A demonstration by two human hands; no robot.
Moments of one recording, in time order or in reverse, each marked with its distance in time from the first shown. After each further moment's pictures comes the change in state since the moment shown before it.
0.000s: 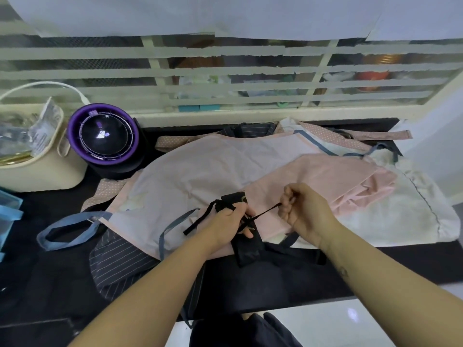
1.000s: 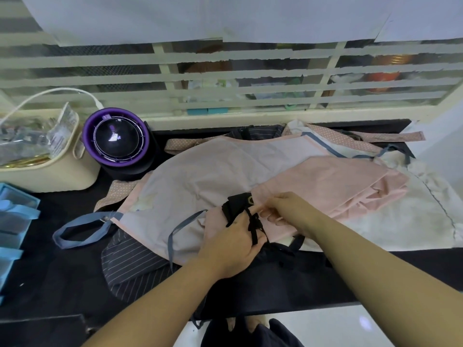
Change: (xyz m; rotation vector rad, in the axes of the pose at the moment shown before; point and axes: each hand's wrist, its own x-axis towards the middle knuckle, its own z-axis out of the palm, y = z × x) left_hand -0.027 -0.019 0.004 0.968 -0.022 0.429; right_hand 0.014 0.008 0.019 -0.967 -0.112 0.054
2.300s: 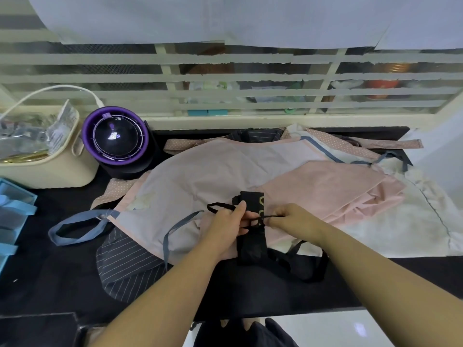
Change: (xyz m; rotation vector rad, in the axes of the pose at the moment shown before) left_hand 0.028 0.016 -0.021 -1.217 0.283 -0.614; right_hand 0.010 0.029 -0.019 -0.365 -0.042 -0.160
